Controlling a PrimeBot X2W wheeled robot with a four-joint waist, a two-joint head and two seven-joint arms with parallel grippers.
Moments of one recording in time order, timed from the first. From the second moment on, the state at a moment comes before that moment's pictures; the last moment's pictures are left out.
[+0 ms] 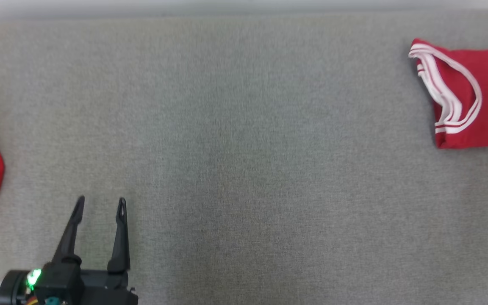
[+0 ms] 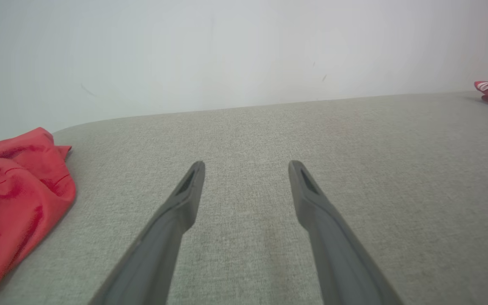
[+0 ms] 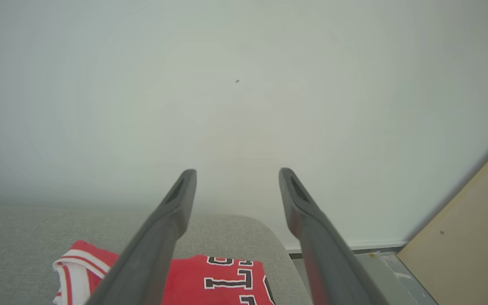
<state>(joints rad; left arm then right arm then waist) -0.09 0.08 0.03 0.04 -0.03 -0.13 -0.26 -1.05 -0.59 0.02 1.02 0.13 0.13 -0.26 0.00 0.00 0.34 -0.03</state>
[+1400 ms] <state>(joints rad) 0.10 0.05 0.04 0.13 -0.05 -0.13 -0.26 0.12 -0.05 -0.05 0.08 0.13 0.13 -0.26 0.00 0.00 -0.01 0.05</state>
